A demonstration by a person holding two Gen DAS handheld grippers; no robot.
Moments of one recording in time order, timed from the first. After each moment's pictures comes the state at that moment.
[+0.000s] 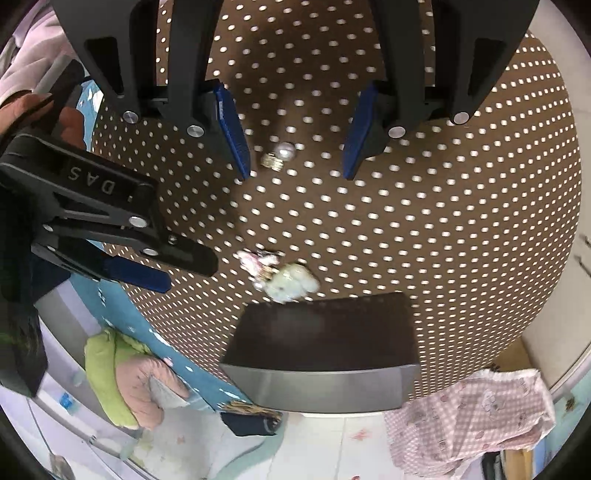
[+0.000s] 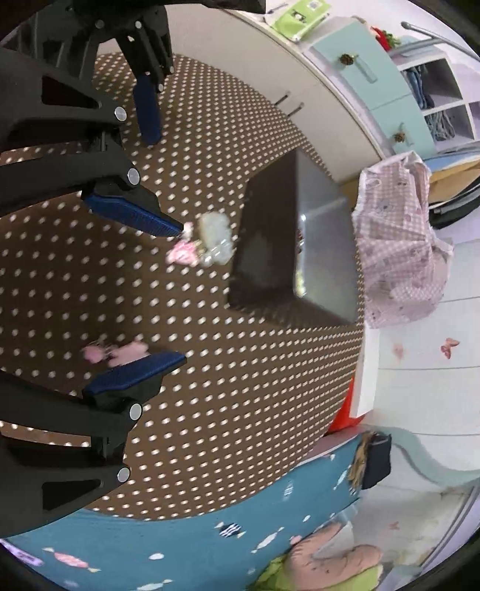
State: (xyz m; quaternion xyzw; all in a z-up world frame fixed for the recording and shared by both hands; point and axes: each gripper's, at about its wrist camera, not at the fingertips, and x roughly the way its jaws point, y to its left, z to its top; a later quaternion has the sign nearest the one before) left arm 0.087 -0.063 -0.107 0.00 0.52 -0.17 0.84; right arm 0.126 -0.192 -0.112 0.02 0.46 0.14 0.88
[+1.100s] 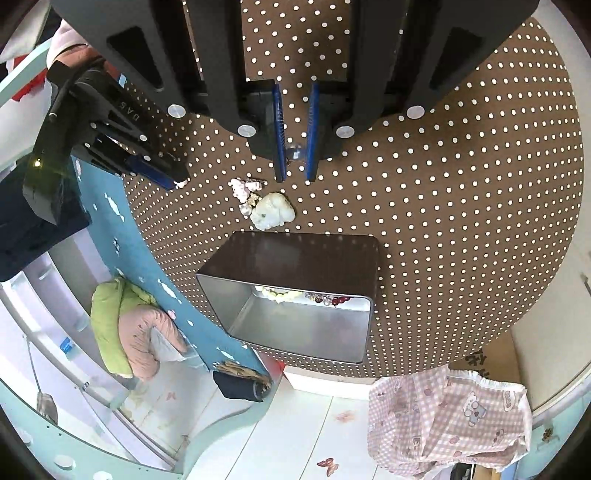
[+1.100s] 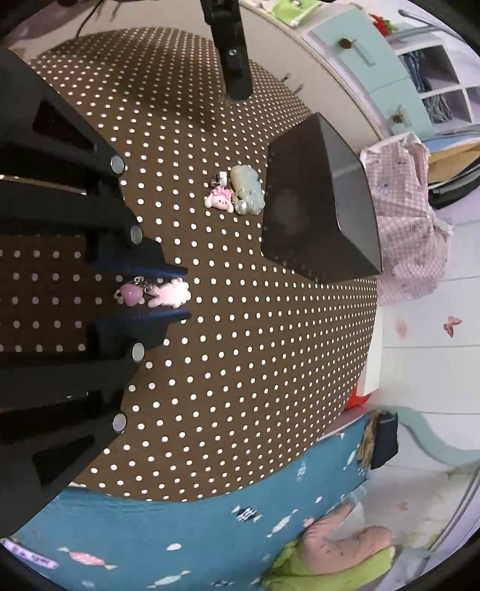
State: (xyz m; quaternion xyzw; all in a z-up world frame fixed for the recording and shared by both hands) left arm 0.116 -0.005 -0.068 -0.09 0.49 -0.17 0.85; right arm 0.115 -0.227 -0.136 0.02 0.46 0.11 0.88
